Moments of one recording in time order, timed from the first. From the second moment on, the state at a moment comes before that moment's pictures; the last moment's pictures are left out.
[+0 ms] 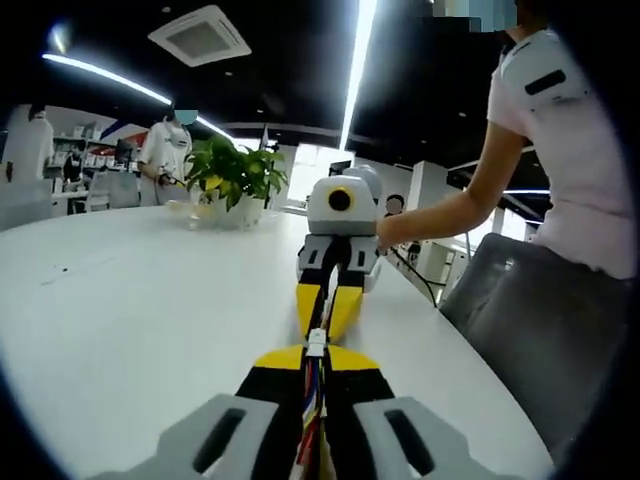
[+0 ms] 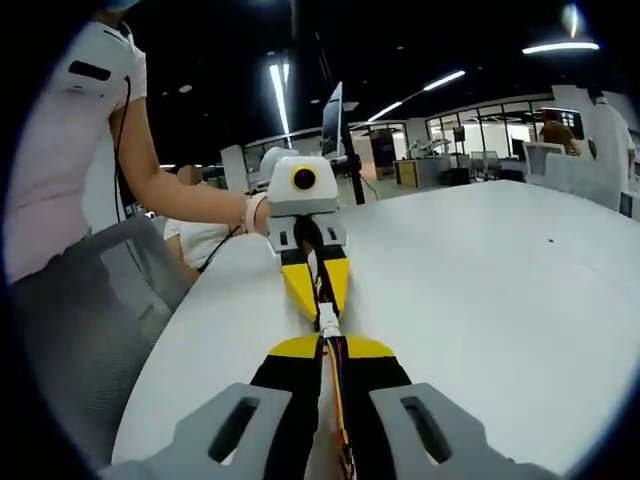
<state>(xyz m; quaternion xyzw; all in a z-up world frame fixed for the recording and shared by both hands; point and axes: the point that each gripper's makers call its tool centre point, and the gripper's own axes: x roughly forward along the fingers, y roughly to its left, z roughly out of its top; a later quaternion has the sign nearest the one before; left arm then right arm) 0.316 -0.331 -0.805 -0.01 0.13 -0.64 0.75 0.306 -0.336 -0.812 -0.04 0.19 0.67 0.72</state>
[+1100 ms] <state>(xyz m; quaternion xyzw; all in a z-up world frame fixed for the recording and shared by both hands) 0.327 -0.328 -0.839 0.01 0.17 -0.60 0.78 0.316 -0.334 -0.840 -0.06 0.18 0.65 0.73</state>
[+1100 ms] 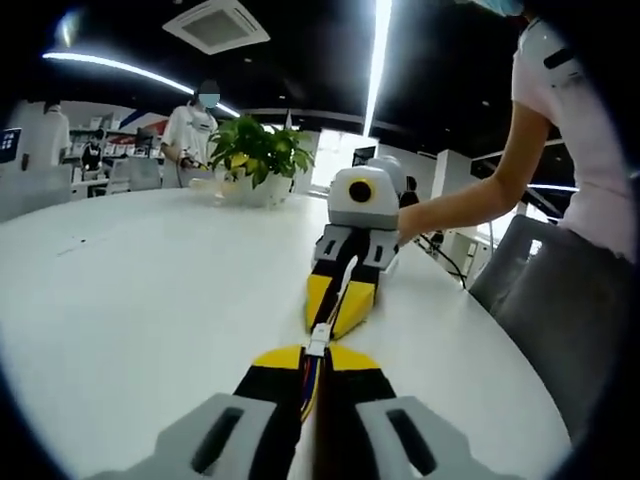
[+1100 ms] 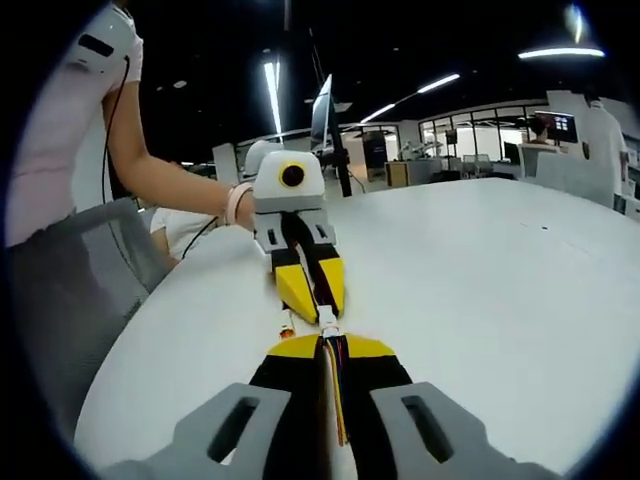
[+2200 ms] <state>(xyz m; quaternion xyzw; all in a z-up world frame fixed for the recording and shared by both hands) 0.318 -0.301 -0.797 -0.02 0.14 -0.56 0.82 0.306 -0.359 -0.798 -0.01 0.15 0.64 0.76</state>
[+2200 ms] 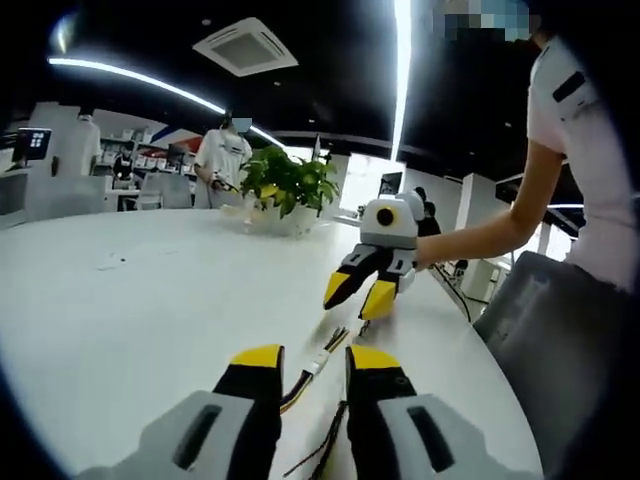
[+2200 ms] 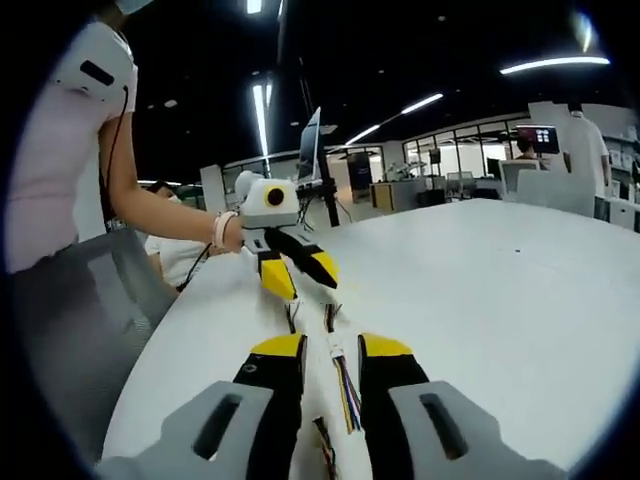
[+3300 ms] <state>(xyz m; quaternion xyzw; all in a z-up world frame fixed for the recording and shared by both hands) 0.301 -0.310 -0.833 -0.01 0.18 -0.55 0.82 0.287 -0.380 -0.838 -0.03 0.19 0.64 0.74</state>
